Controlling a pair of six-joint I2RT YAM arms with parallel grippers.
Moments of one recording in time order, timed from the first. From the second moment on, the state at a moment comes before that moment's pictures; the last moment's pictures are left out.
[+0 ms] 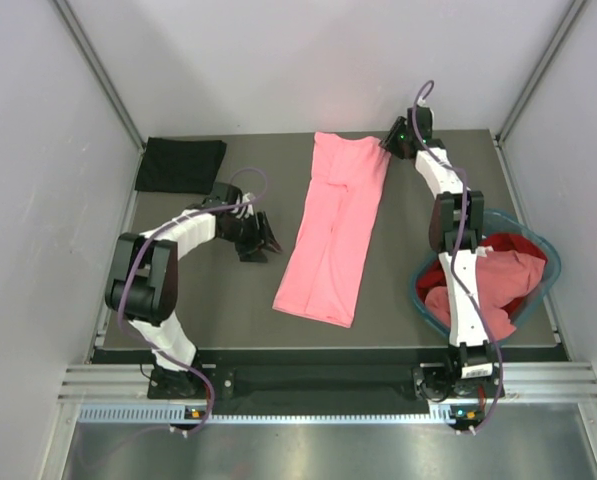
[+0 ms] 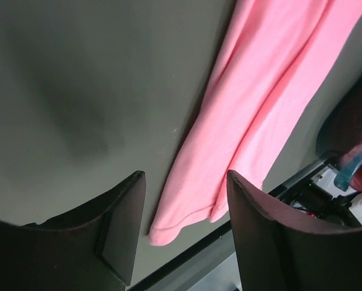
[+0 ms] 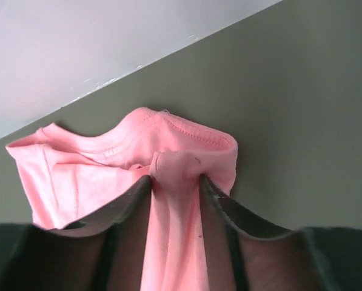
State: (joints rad) left arm -0.22 1.75 1.09 -0.45 0.55 -0.52; right arm 0.09 2.71 2.46 -0.33 -0.11 0.60
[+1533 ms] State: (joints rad) left arm -0.43 1.56 0.80 -0.51 0.37 -0.58; right arm 0.69 1.34 0.63 -0.36 -0.26 0.98
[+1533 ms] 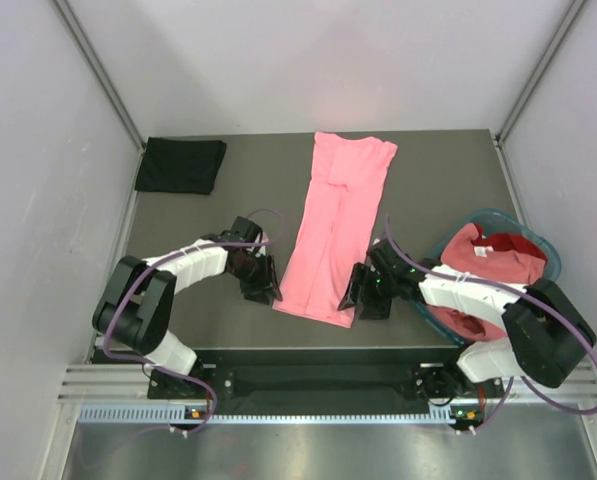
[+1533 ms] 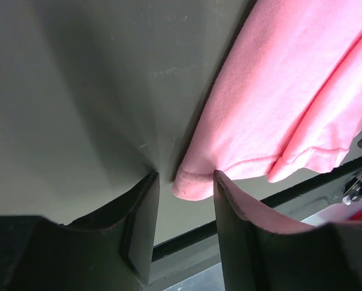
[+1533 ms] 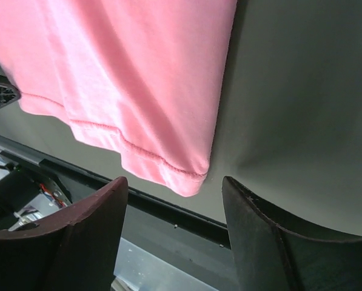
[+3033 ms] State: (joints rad) left arm -0.44 1.54 0.74 -0.47 0.41 -0.58; right arm 0.73 1.33 0.50 -0.24 -0.27 0.92
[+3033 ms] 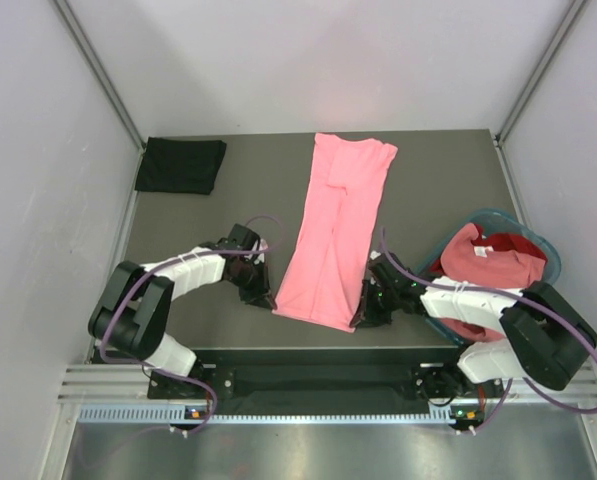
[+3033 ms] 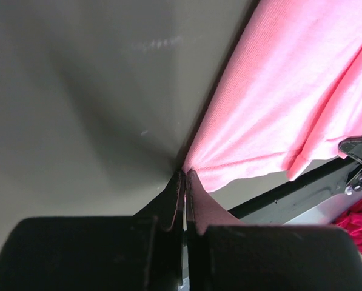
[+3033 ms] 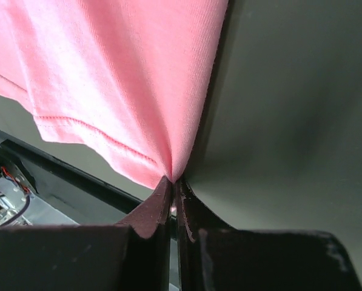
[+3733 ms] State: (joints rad) left arm -0.44 1.41 0.67 -0.52 0.39 -0.60; right arm 0.73 1.30 0.50 -0.28 -0.31 0.90
